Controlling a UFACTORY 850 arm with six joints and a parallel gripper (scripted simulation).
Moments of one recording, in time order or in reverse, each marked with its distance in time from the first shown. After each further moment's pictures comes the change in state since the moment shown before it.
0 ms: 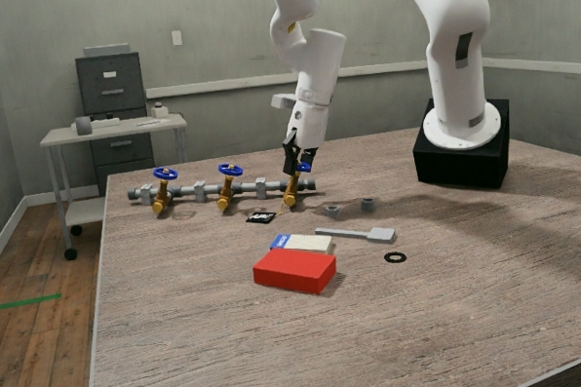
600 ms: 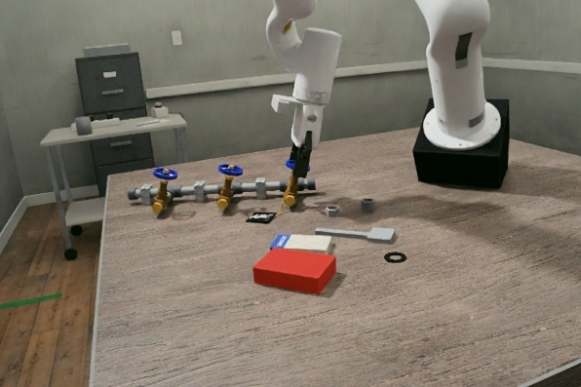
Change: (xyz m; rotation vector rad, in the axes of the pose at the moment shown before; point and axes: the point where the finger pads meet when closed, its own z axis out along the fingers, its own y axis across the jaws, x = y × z) arm 0.000 0.000 0.000 -0.003 -0.032 -0.781
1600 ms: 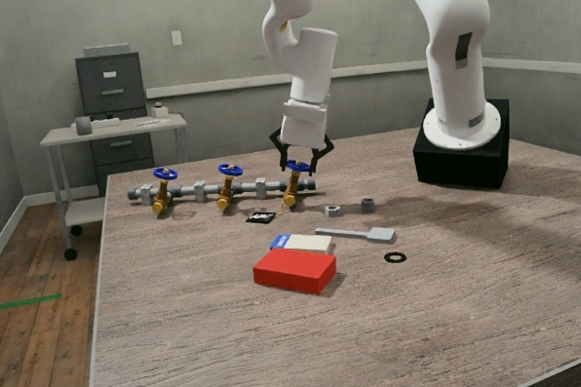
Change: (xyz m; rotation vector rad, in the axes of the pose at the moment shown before) arm 0.000 0.000 0.000 0.023 -0.025 -1.282
